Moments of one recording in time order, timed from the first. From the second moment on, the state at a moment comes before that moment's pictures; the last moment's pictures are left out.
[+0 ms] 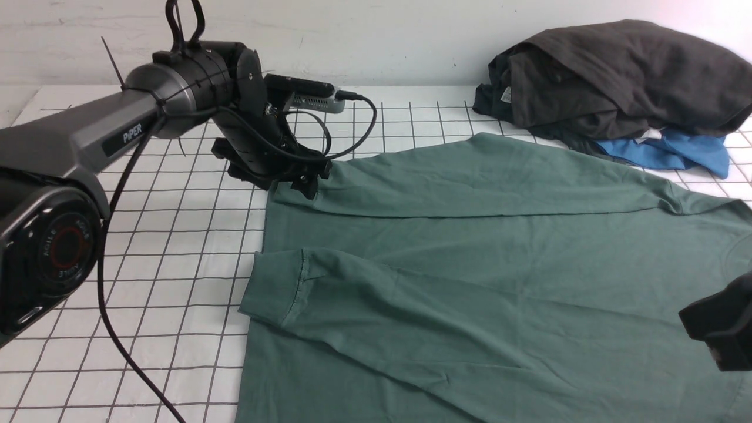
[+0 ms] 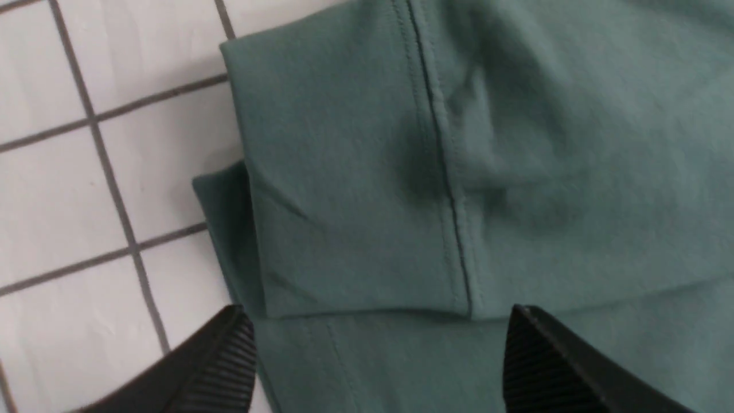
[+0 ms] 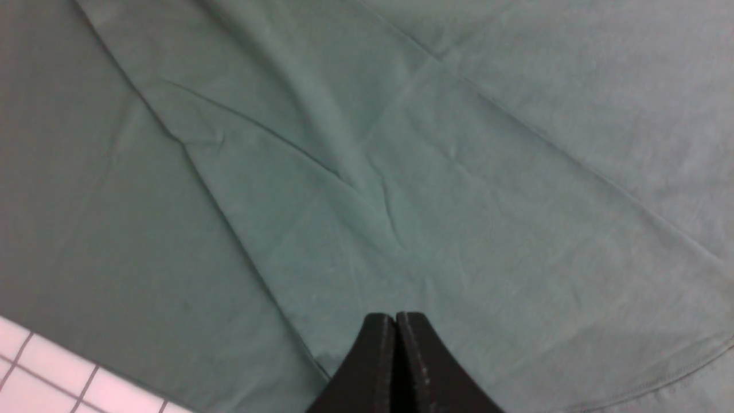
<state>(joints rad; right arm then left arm) 0.25 0.99 -0.89 0.23 1.10 -0.29 -0.24 2.29 -1.93 -0.12 0.84 0.06</state>
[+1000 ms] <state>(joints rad) 0.25 0.99 -0.89 0.22 1.14 -0.29 -0.23 2.37 -1.99 -0.17 0.81 0.04</state>
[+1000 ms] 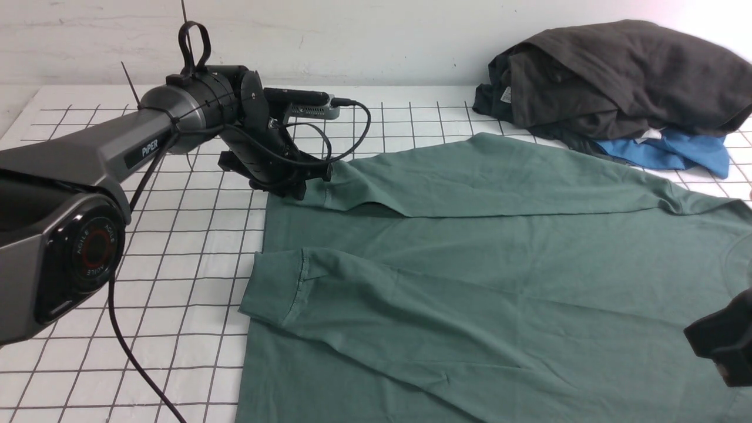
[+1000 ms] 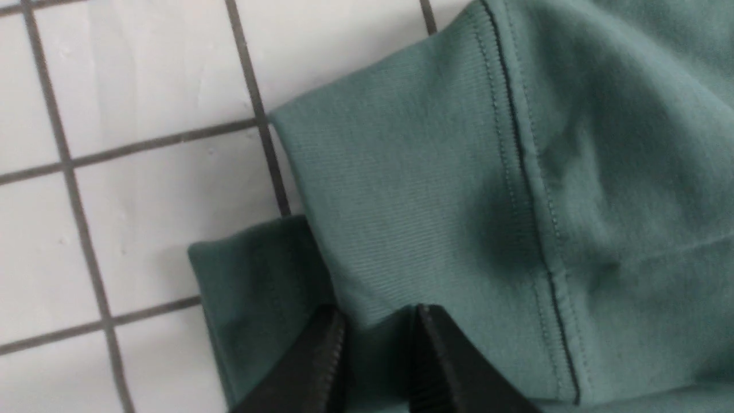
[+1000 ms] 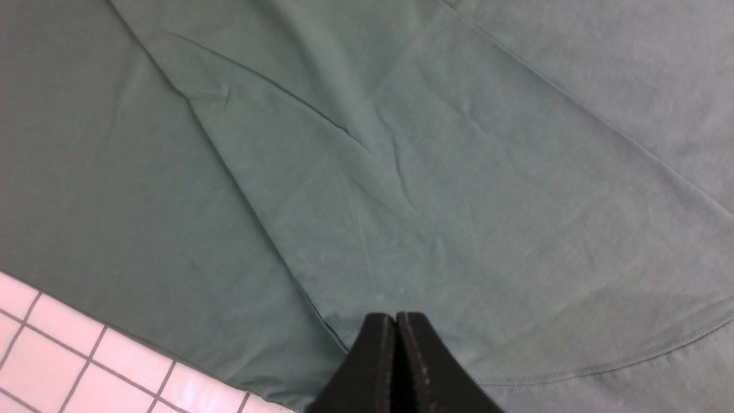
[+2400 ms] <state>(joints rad) 0.40 0.98 -0.89 0.17 1.20 -0.27 -0.28 1.59 -0.94 -0.34 0.83 0.17</state>
